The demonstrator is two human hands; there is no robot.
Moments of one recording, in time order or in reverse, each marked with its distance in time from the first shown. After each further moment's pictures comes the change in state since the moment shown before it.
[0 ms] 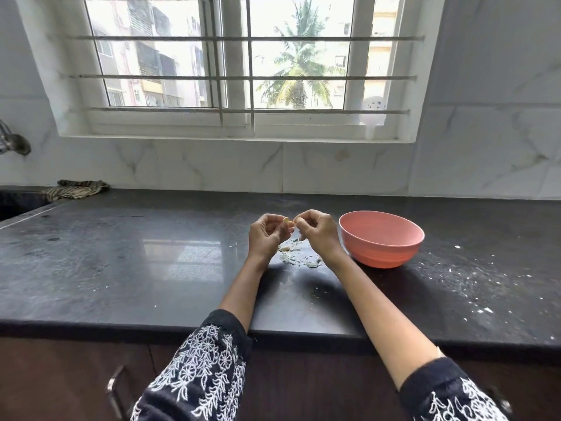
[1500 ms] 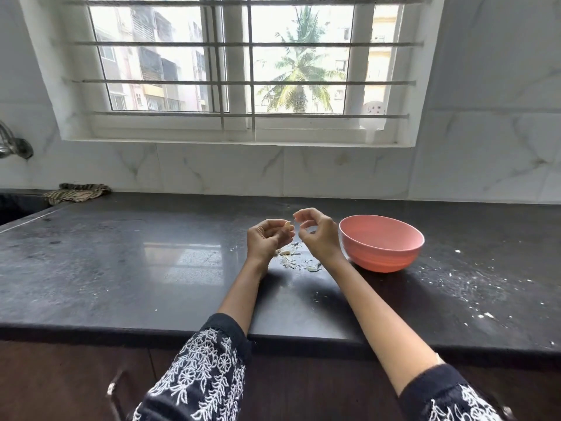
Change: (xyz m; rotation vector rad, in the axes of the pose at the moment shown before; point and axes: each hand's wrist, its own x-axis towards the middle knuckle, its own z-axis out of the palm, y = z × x) left_hand -0.001 0.000 -0.004 -0.144 0.003 -0.084; right_hand -0.003 -0.003 -0.002 -0.125 0.035 -0.122
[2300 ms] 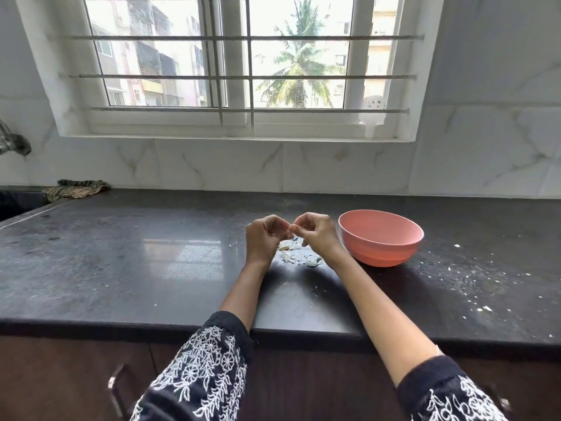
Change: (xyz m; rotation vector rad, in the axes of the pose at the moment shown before) left_hand -0.002 -0.003 -0.003 0.490 -0.005 0.321; right_hand 0.002 0.005 -0.001 0.118 -0.155 0.145
